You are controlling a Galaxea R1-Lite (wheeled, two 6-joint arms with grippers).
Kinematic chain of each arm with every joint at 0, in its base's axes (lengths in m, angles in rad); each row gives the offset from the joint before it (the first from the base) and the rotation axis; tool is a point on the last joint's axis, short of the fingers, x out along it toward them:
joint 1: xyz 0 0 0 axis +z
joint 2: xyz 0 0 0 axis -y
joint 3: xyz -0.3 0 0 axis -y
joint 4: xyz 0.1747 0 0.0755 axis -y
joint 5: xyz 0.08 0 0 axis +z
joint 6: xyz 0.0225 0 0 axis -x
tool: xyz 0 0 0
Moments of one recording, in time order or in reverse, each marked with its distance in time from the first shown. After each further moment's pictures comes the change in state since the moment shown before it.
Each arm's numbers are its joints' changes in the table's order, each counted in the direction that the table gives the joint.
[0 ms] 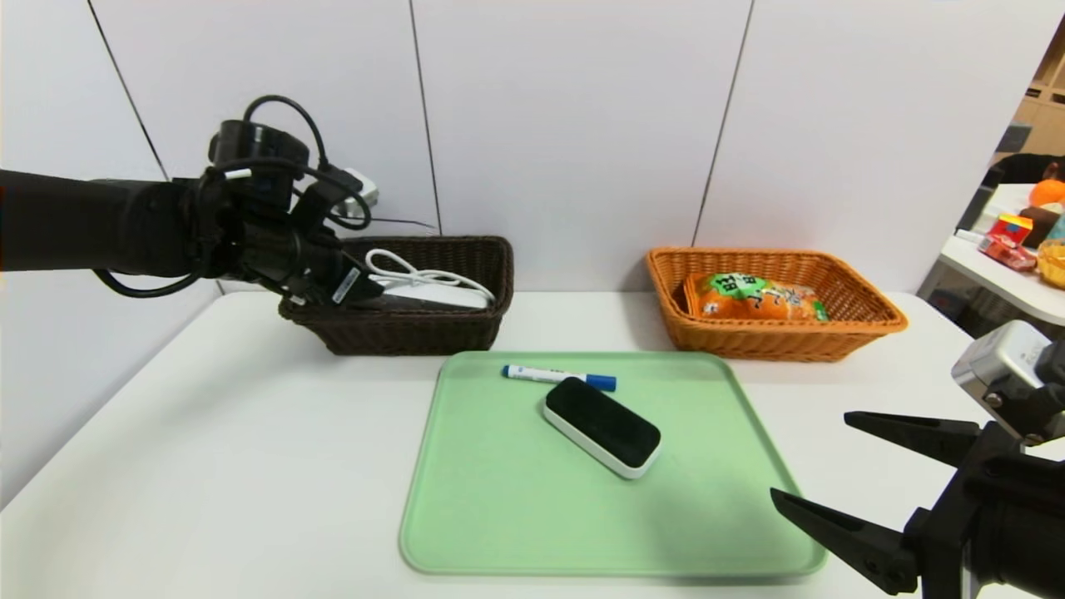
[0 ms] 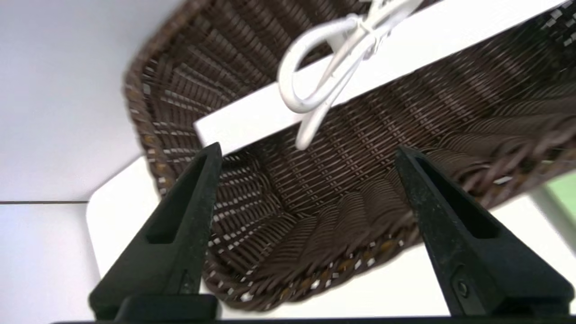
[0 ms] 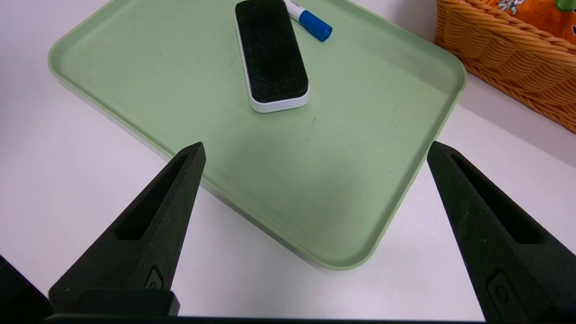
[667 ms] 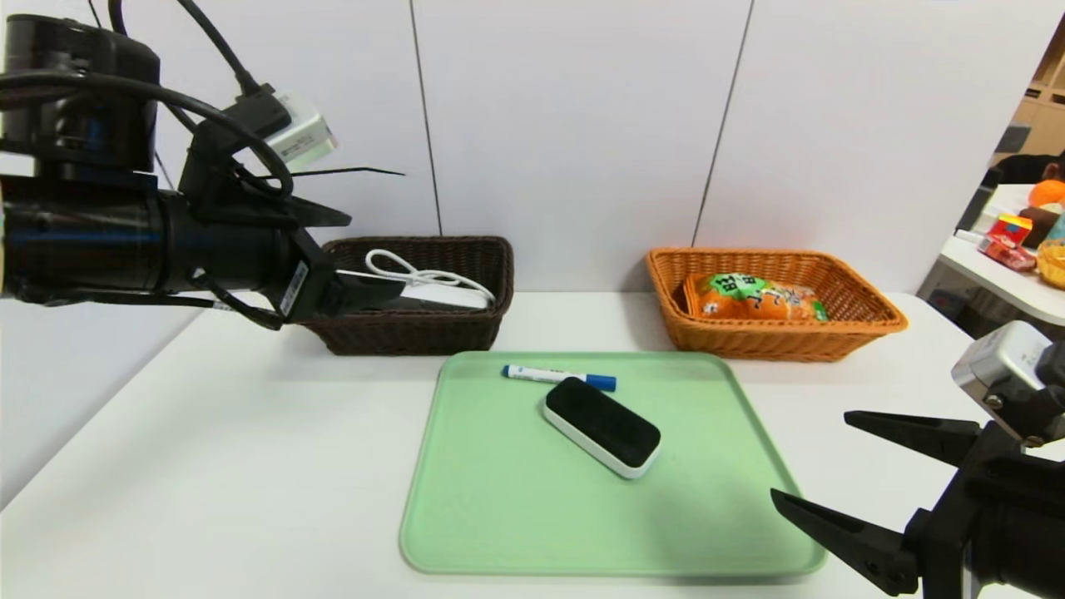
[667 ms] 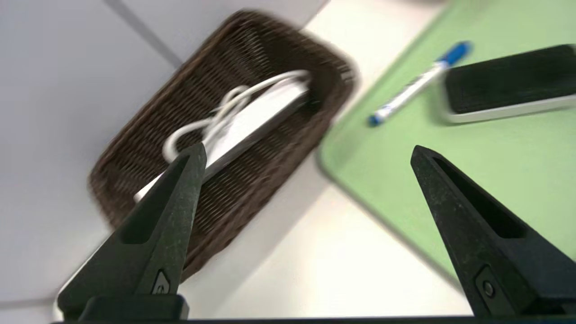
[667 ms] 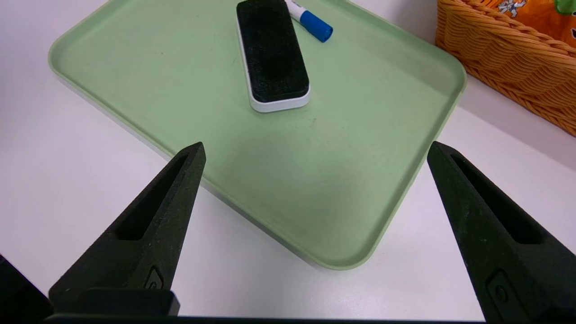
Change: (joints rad) left arm -0.148 0.393 -0.230 -0.008 -0.284 -0.026; right arm 0.000 0.002 0.000 0.000 -0.001 0.008
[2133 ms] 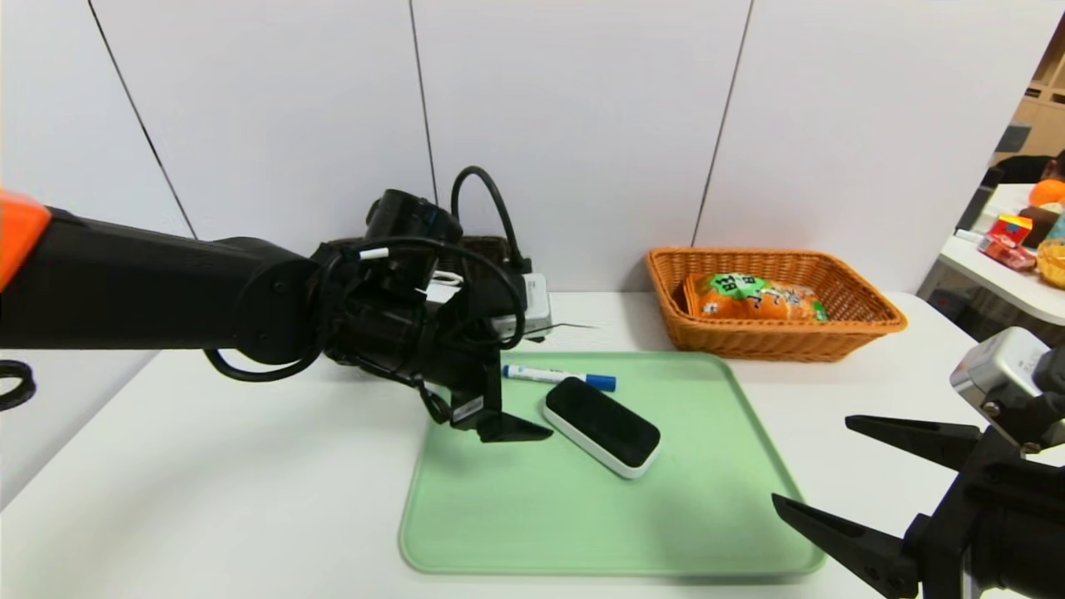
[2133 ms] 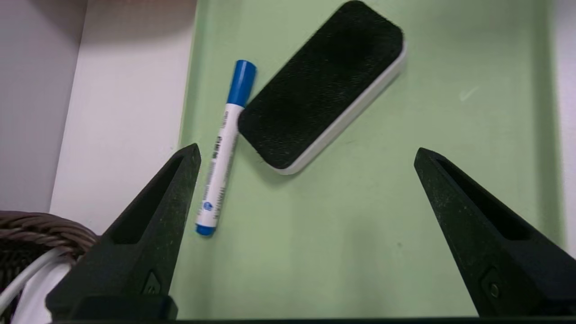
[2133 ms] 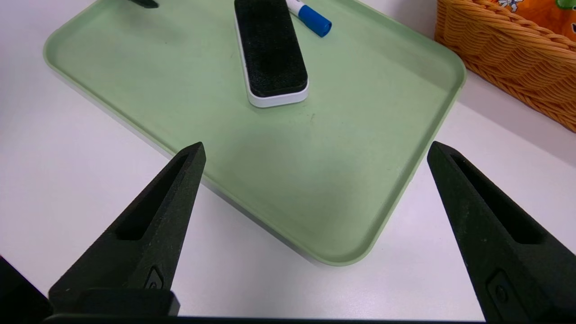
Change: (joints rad) left arm -0.227 -0.409 0.103 -0.003 -0.248 -0.366; right arm 0.000 0.001 -0.010 0.000 -0.002 0.002
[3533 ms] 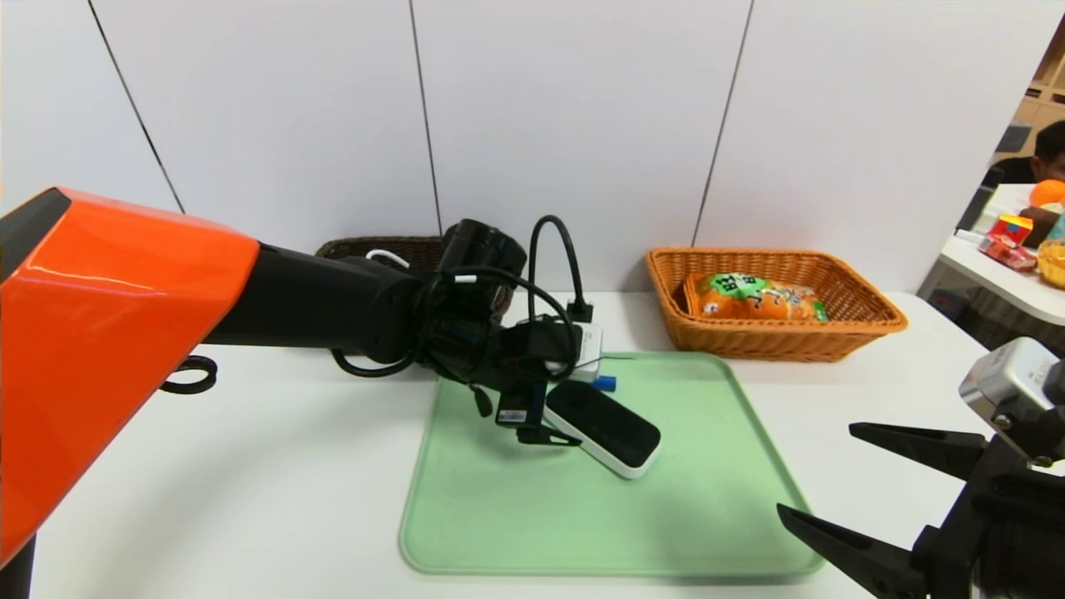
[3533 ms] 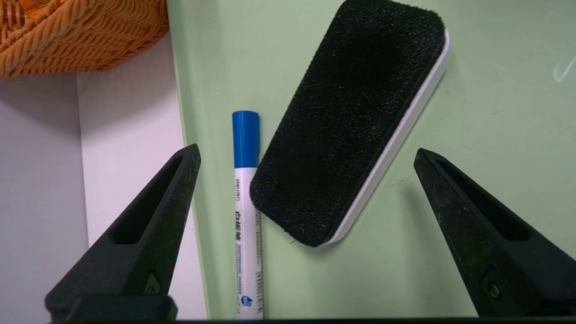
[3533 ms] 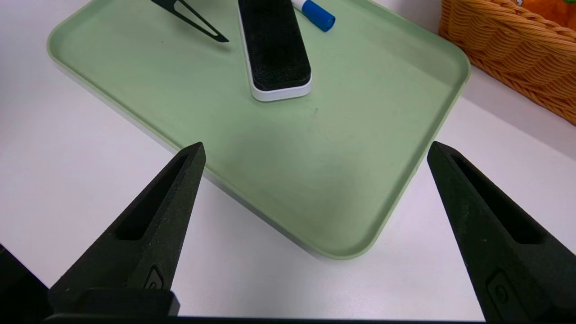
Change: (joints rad) left arm -0.055 -0.205 0.175 -0.015 -0.010 -0.301; right arm 0.005 0.017 -0.017 0.001 0.004 -0.001
